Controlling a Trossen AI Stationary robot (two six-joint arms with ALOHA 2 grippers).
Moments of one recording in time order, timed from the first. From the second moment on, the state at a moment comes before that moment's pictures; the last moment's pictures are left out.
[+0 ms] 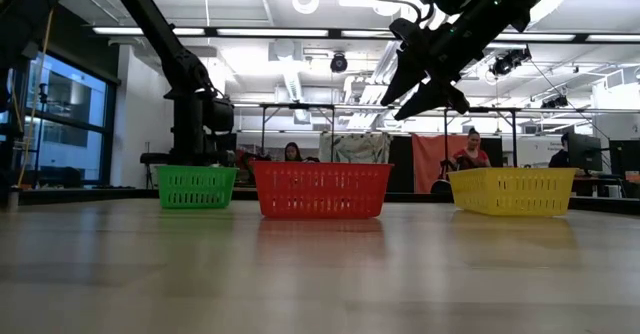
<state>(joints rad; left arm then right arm) 1.05 1.92 1.19 -0.75 -0.02 -0.44 -0.27 1.31 0.82 -0.20 0.07 0.62</state>
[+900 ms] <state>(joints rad) 1.06 1.92 1.27 -0.89 -0.02 -0.32 -0.27 1.31 0.82 -0.20 0.07 0.63</state>
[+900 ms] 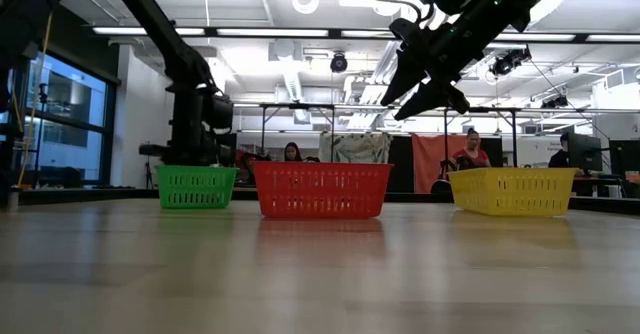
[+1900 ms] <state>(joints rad) 1.05 1.94 1.22 -0.86 0.07 -0.24 -0.27 1.31 0.82 -0.20 0.07 0.66</state>
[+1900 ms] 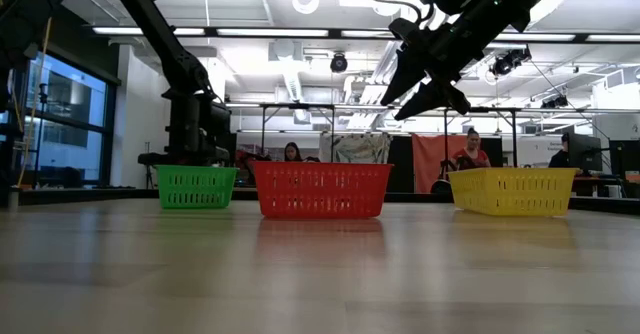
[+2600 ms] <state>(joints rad) 1.07 1.95 1.24 -0.93 0.00 -0.20 -0.27 1.31 0.82 -0.20 0.07 0.66</state>
